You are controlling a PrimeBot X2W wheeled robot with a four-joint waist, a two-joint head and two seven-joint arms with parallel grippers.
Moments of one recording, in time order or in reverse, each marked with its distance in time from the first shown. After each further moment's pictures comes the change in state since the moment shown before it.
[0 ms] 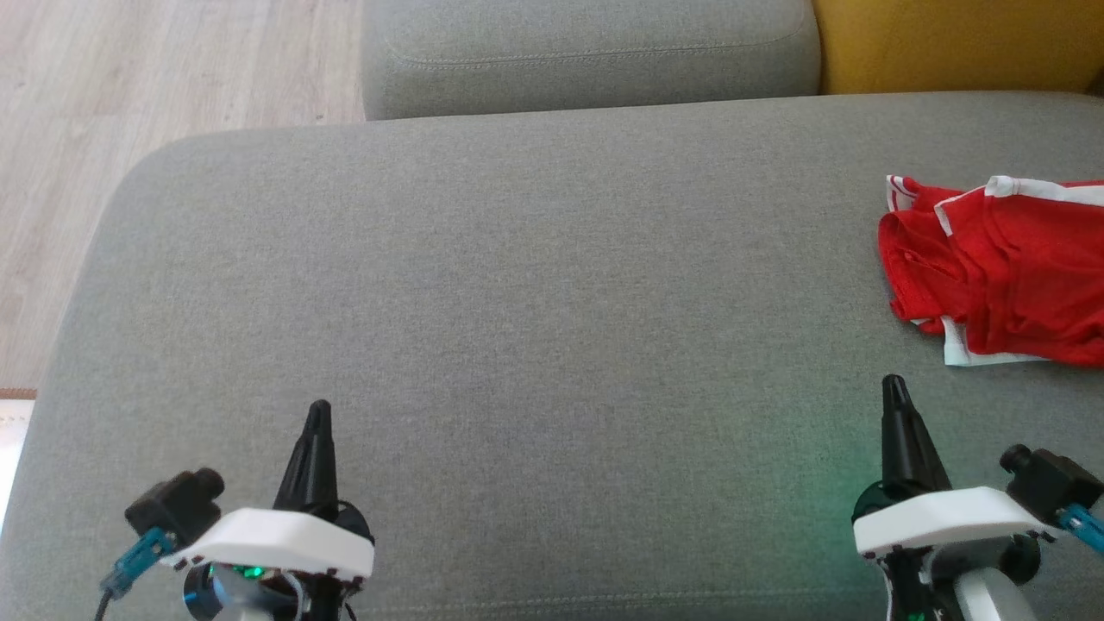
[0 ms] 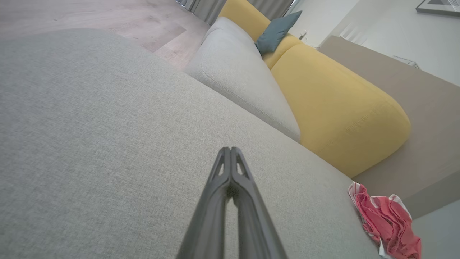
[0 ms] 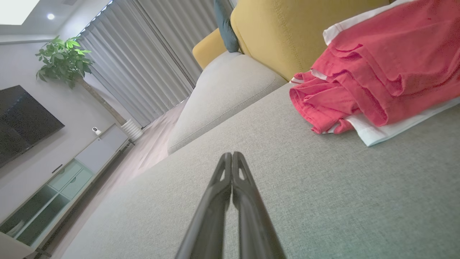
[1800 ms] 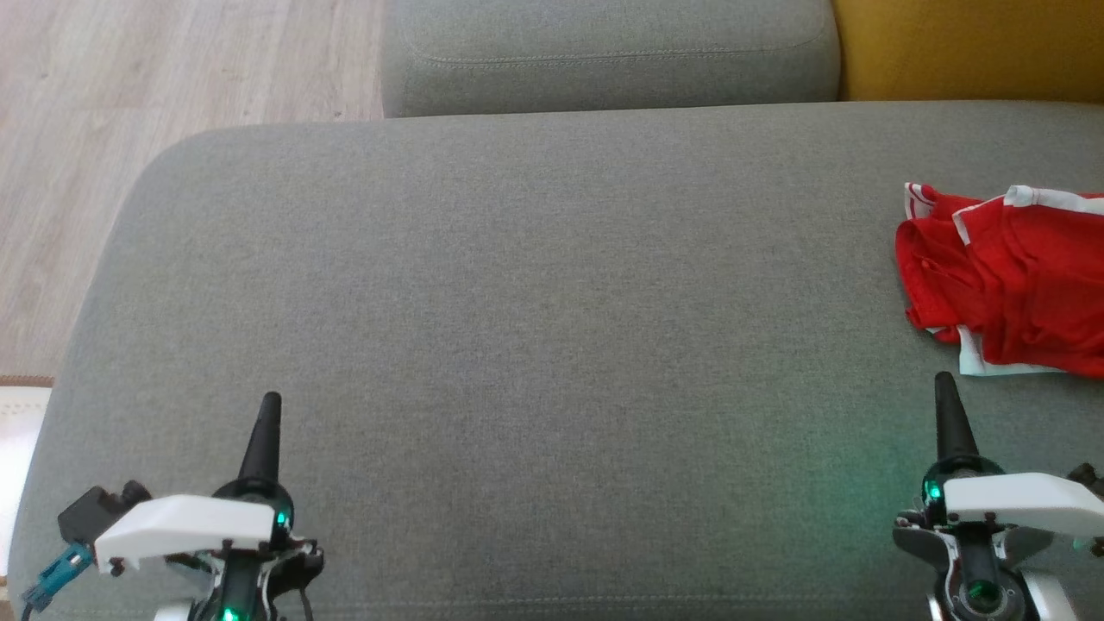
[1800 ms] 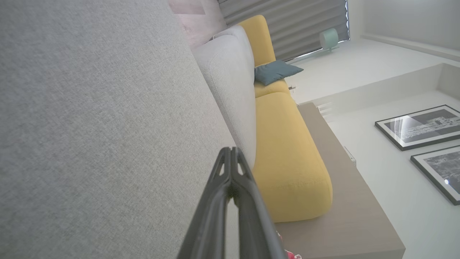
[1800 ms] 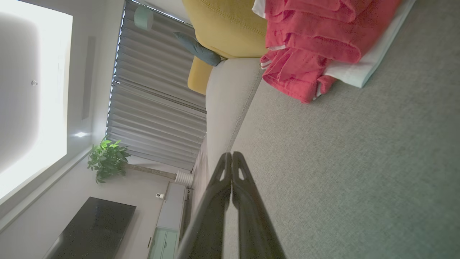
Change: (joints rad) left arm -0.054 0.007 0.127 0.074 -0.582 -0.099 0.144; right arm -0.022 -0.005 -0.086 -0.012 0.627 0.000 0.146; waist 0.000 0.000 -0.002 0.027
